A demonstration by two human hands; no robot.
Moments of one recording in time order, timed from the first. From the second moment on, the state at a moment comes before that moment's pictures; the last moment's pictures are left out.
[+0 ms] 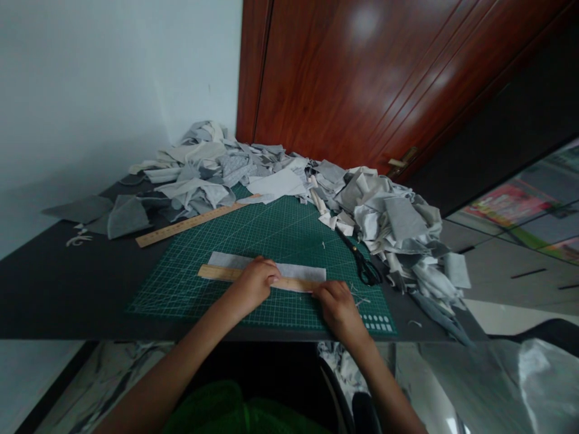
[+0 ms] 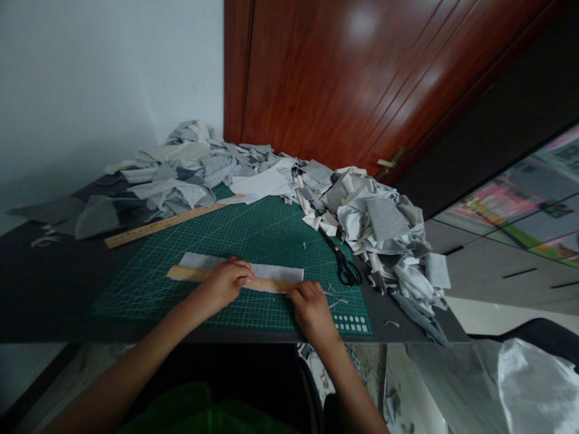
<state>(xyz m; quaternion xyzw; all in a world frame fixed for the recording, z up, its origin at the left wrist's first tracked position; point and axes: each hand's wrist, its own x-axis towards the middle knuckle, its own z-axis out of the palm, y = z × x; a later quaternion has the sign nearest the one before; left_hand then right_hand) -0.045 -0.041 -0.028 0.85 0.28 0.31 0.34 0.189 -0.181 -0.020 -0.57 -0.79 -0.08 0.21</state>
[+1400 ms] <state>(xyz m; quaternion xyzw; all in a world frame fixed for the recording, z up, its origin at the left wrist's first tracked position) -0.044 -0.038 -0.035 0.85 0.28 0.30 0.33 0.209 -0.201 -0.018 -0.59 -0.78 -0.12 0.16</state>
